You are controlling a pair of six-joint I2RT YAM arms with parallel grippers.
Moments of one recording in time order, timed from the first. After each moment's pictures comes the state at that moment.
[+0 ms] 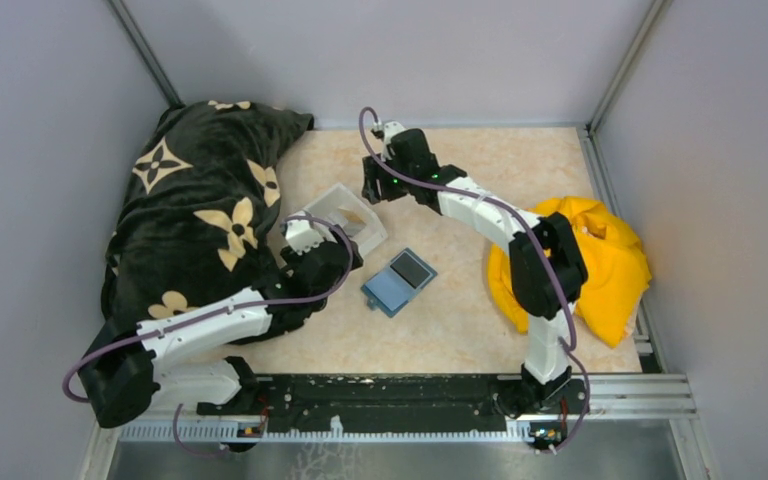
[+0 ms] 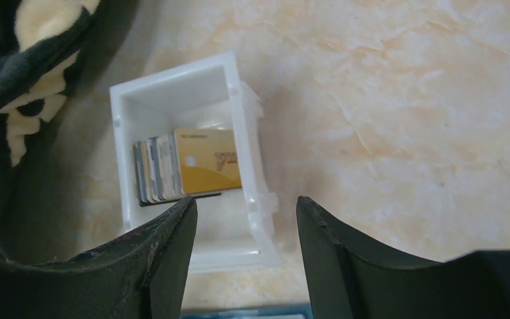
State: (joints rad) left arm -0.92 1.18 0.68 -0.09 -0.79 -0.94; right arm 0.61 1.87 1.51 -0.21 -0.13 0.22
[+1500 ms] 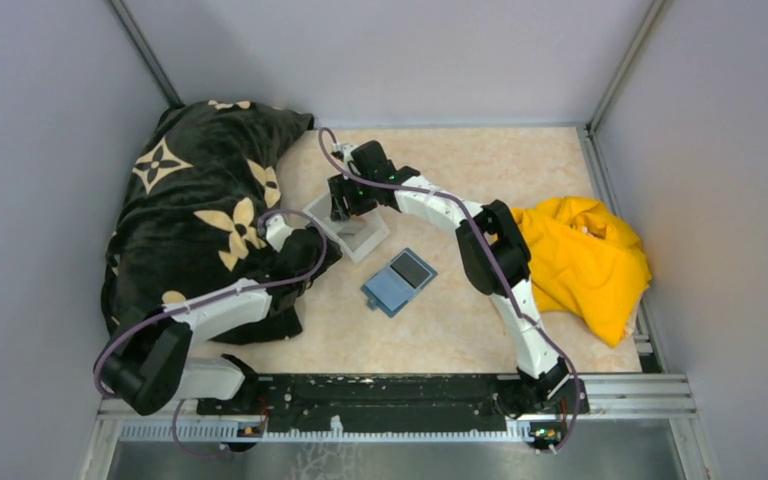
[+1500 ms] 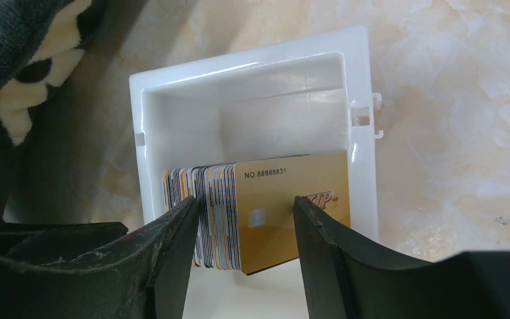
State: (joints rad) left arm -0.59 1.30 0.52 0.11 -0.48 -1.02; right arm 0.70 2.27 1.89 -0.37 -0.30 0.22
